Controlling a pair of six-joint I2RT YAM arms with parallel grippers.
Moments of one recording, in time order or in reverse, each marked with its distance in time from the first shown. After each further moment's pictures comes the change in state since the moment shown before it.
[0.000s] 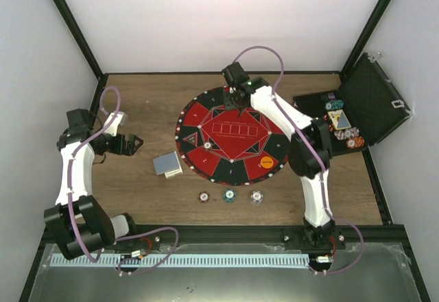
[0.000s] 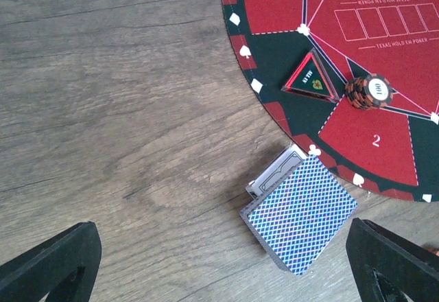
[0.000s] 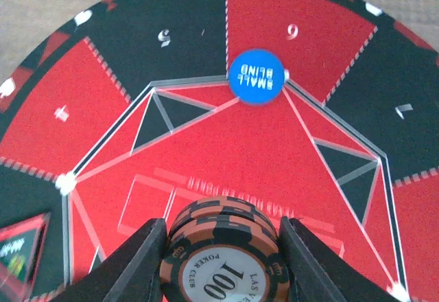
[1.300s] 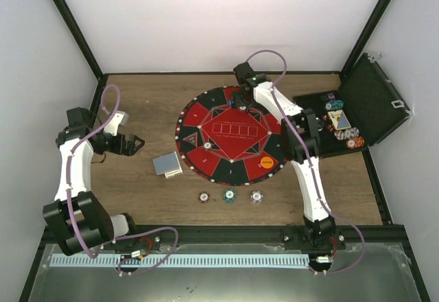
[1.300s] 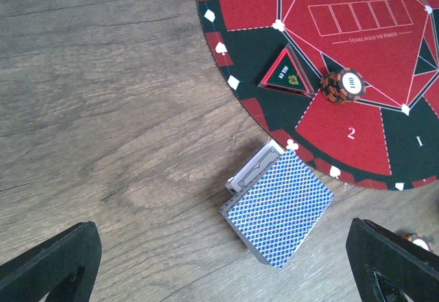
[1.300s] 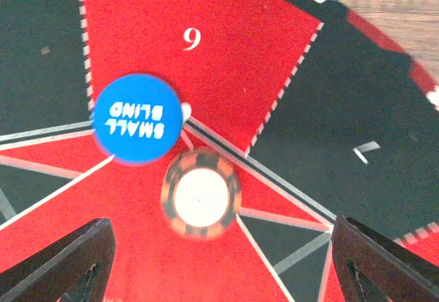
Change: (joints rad) left arm 0.003 0.040 0.037 -0.067 0.050 0.047; right arm -0.156 0.380 0.285 -0.024 -0.010 -0.063
